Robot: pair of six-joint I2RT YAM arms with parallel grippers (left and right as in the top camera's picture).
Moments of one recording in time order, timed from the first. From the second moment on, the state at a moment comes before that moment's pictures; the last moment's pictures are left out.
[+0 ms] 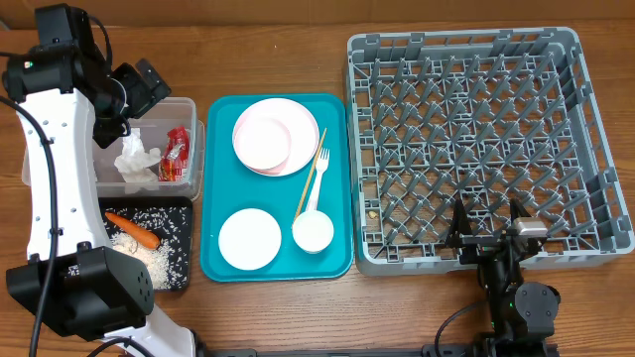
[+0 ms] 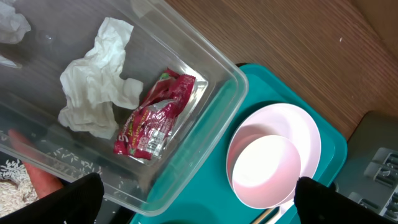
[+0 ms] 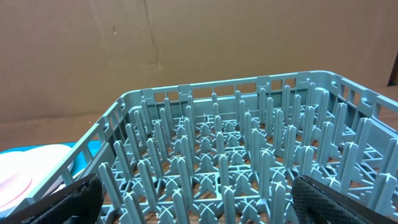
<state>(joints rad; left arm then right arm) 0.23 1.83 1.90 -1.26 0.14 -0.49 0.01 0.01 0.02 -0.04 -0.03 0.12</state>
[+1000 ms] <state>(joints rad) 0.23 1.83 1.90 -1.26 0.14 -0.49 0.02 0.45 1.03 -0.84 -0.12 0.28</state>
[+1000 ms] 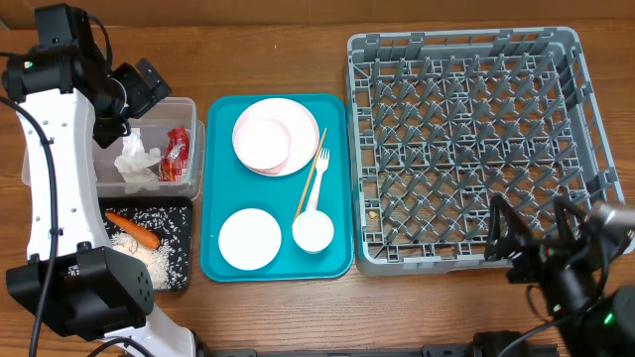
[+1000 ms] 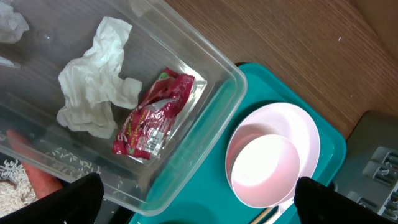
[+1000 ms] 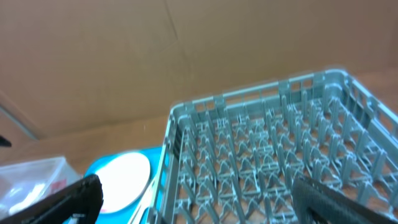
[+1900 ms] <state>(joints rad) 0.23 1.83 1.90 -1.26 0.15 -0.49 0.02 0.72 1.31 -1.22 -0.06 0.28</state>
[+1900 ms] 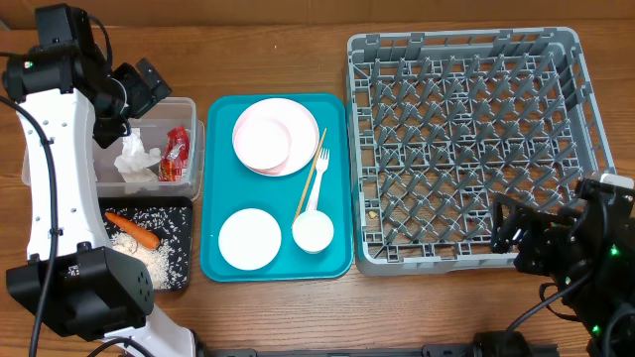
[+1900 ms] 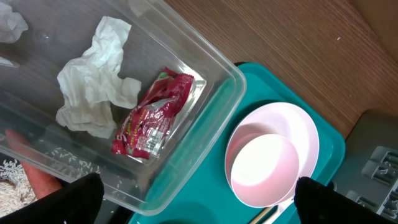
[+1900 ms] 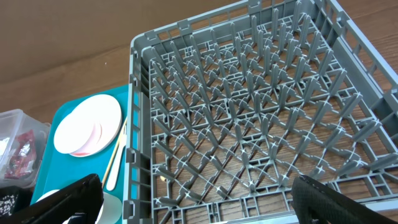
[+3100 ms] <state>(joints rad) -0.26 1.83 1.86 -1.47 0.29 -0.24 0.02 0.72 1.31 -1.23 -0.06 0.28</state>
